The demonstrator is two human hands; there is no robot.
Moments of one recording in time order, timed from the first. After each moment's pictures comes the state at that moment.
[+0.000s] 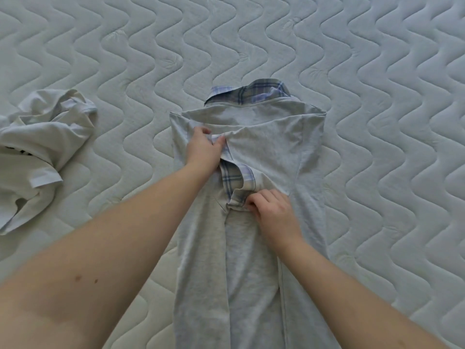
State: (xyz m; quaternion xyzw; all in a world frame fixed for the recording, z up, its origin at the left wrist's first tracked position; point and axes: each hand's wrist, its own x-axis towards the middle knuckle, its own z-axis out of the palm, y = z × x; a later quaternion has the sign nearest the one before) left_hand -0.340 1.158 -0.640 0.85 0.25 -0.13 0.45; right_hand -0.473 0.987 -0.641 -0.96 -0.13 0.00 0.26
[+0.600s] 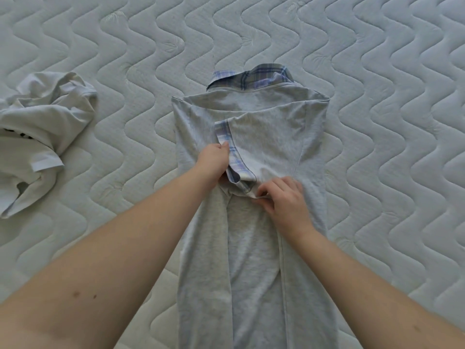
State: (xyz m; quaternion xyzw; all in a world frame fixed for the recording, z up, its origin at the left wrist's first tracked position) left_hand -0.379 1.144 -0.637 0.78 0.29 -0.28 0.48; right_hand -0.481 0.969 -0.641 -0.95 -0.11 -0.01 0.28
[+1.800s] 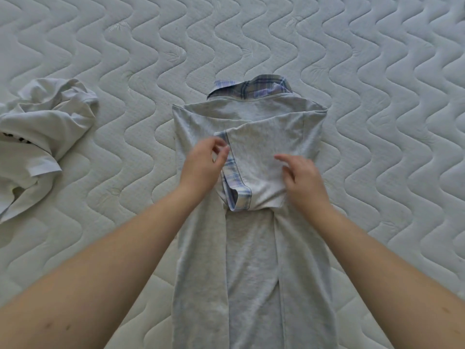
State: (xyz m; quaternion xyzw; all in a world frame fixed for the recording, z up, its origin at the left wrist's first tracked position) left_hand -0.398 1.170 -0.629 0.91 0.06 -0.07 0.41; right_hand -0.423 0.941 -0.627 -0.94 -0.01 0.07 0.33
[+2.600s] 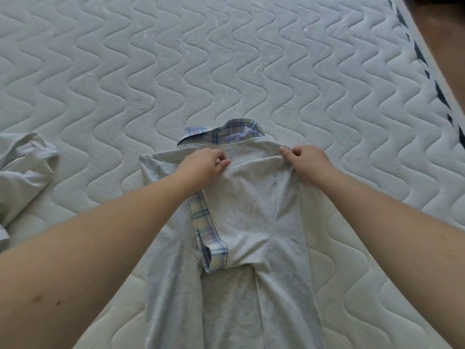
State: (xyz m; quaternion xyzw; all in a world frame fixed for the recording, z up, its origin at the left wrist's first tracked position) left_hand -0.265 1.131 -0.638 0.95 -0.12 -0.22 0.20; right_hand -0.269 0.871 -0.630 -0.94 0.12 0.19 0.25
